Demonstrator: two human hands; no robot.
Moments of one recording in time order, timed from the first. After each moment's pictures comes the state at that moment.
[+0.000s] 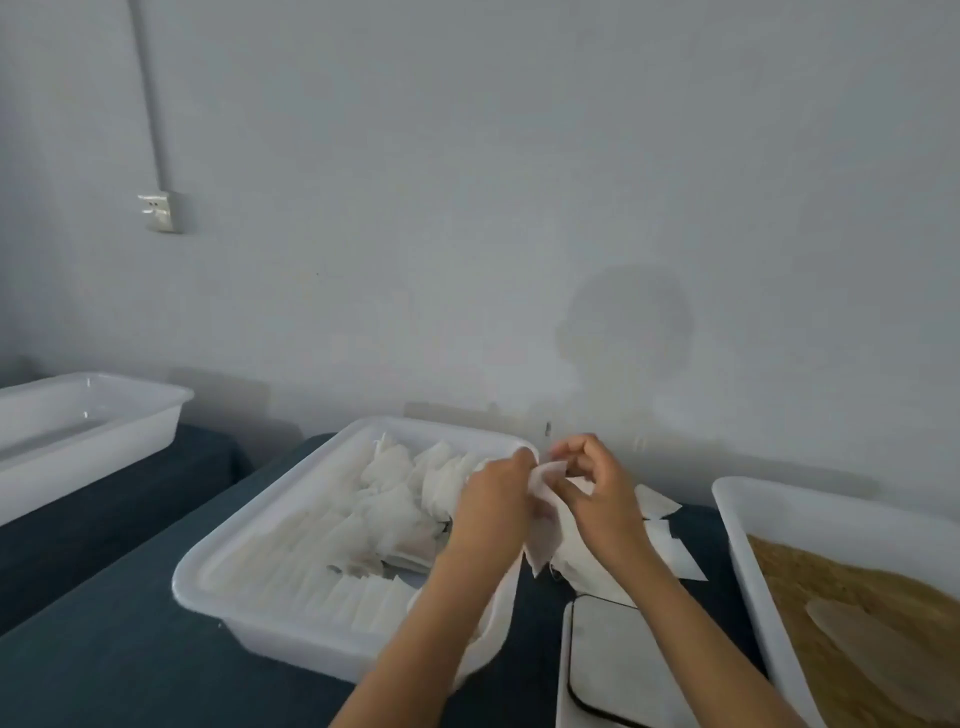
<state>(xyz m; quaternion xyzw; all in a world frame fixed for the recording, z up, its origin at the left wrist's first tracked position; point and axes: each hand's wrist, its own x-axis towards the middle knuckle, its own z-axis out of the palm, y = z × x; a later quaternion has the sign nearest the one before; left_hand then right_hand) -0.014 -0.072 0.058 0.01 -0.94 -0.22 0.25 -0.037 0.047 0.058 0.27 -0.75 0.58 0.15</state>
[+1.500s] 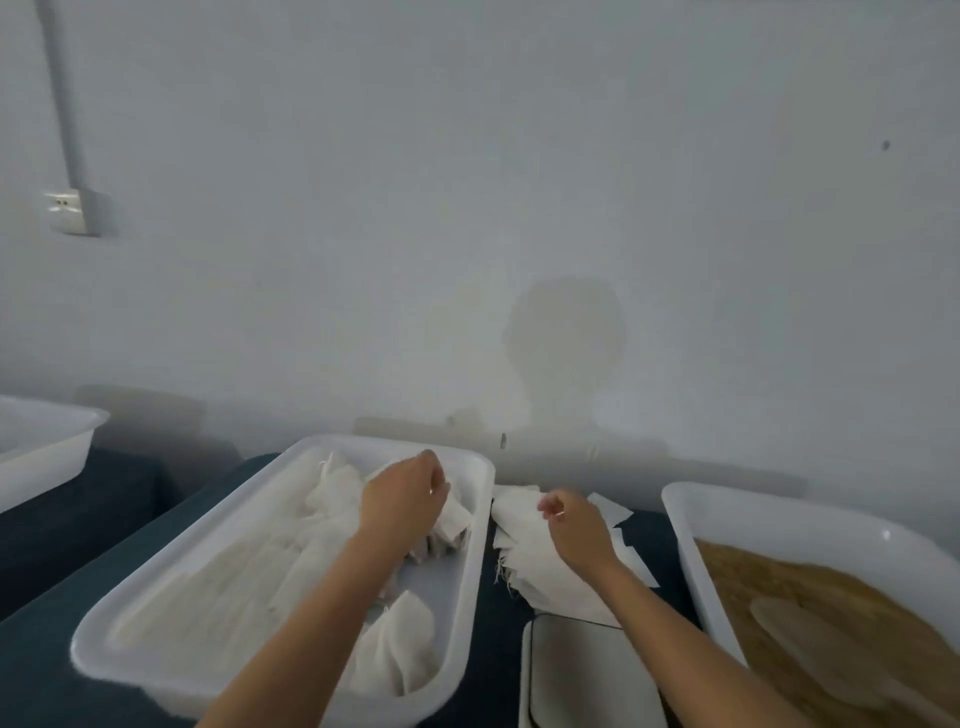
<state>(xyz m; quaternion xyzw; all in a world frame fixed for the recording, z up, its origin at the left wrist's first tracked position) -0.054 -0.132 0.049 0.07 -0.95 -0.18 0.25 -0.125 0.071 0.000 0.12 -0.91 0.39 0.09</state>
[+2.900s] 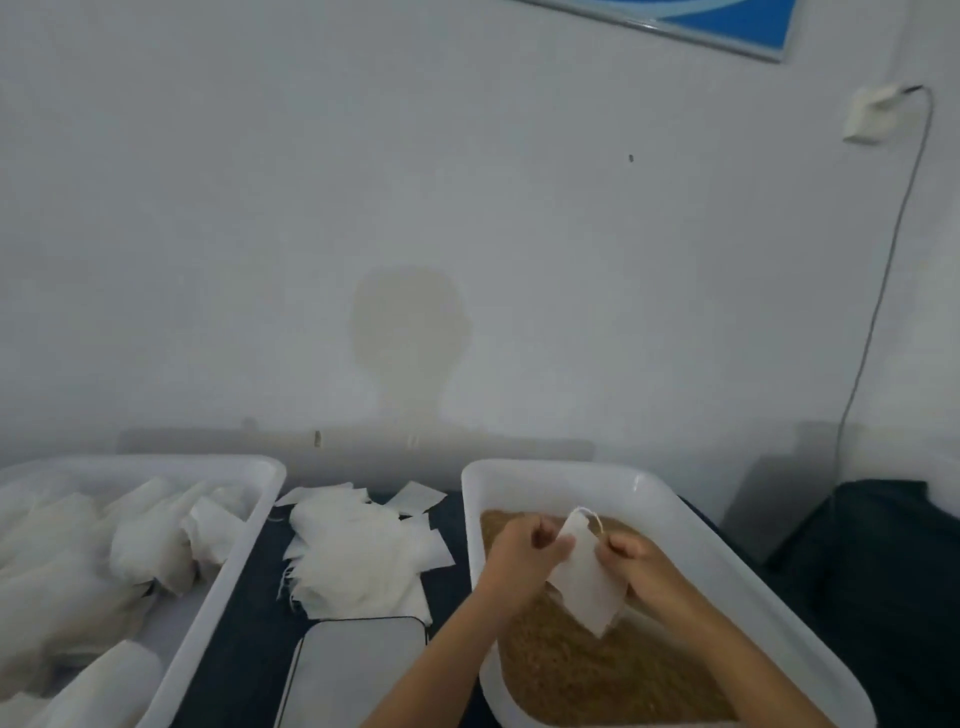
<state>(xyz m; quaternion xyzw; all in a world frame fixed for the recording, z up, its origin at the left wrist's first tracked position) -0.057 0.182 0.017 -0.19 -0.78 -0.60 -0.02 -0.034 0.347 0.016 -0.04 -0.88 0.47 0.03</state>
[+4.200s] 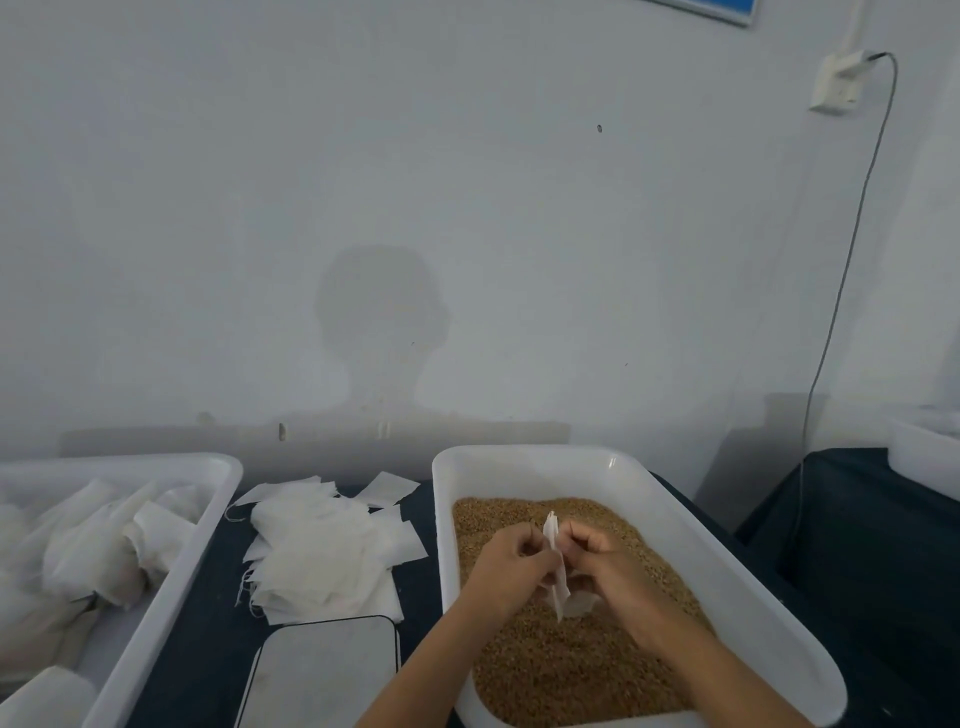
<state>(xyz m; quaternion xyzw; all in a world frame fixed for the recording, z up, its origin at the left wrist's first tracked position) -0.059 0.199 -0.002 -0.20 -0.74 -0.63 -0.07 -0.027 0.332 0.011 0.05 -0.78 0.63 0.01</state>
